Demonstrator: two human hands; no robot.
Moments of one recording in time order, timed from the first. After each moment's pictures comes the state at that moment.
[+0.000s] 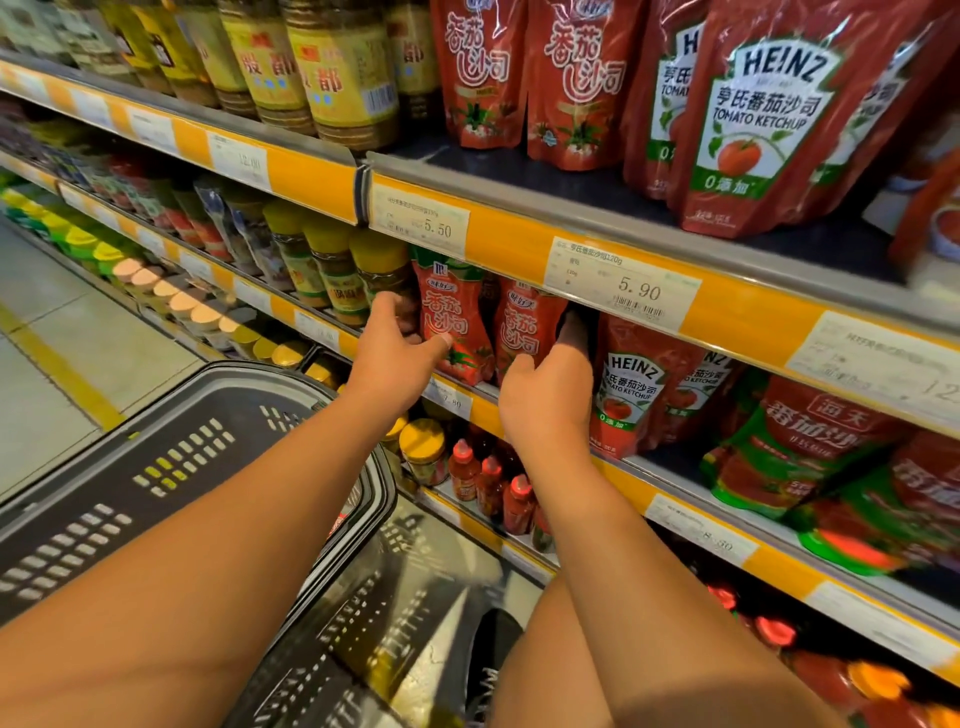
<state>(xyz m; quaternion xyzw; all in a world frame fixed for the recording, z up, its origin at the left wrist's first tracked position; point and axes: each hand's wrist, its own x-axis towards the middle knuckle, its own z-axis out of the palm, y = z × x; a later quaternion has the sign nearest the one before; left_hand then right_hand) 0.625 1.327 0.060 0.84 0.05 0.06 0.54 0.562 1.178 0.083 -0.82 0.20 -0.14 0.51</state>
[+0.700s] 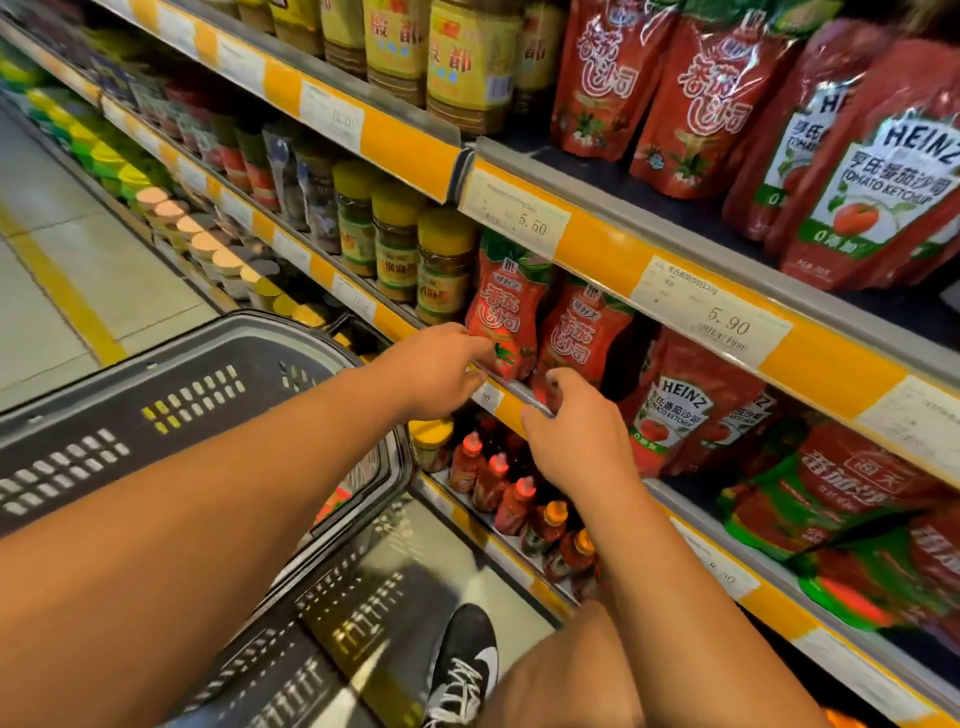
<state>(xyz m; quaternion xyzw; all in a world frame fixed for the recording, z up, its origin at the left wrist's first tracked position) 0.619 1.361 0.058 0.96 -0.22 -0.05 0.16 0.538 1.178 0.084 -0.96 0.08 0.03 0.27</state>
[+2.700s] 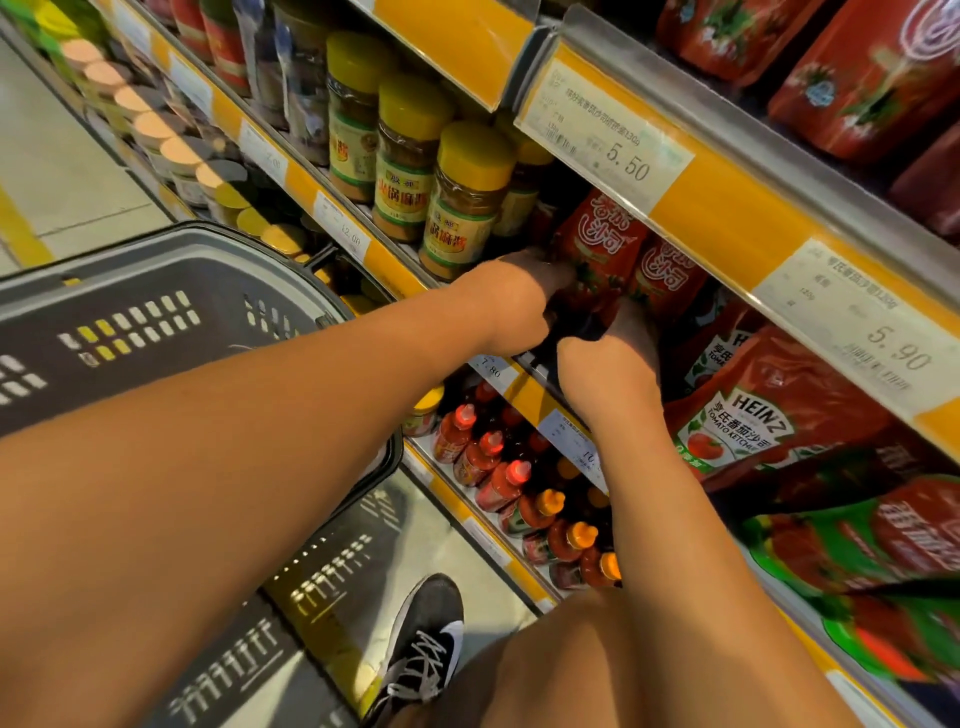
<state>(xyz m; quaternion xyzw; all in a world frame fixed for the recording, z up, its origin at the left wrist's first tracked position) 0.698 1.312 0.033 0.94 -0.24 -0.03 0.22 0.629 1.176 0.043 -0.94 0.20 -0.02 0.27</state>
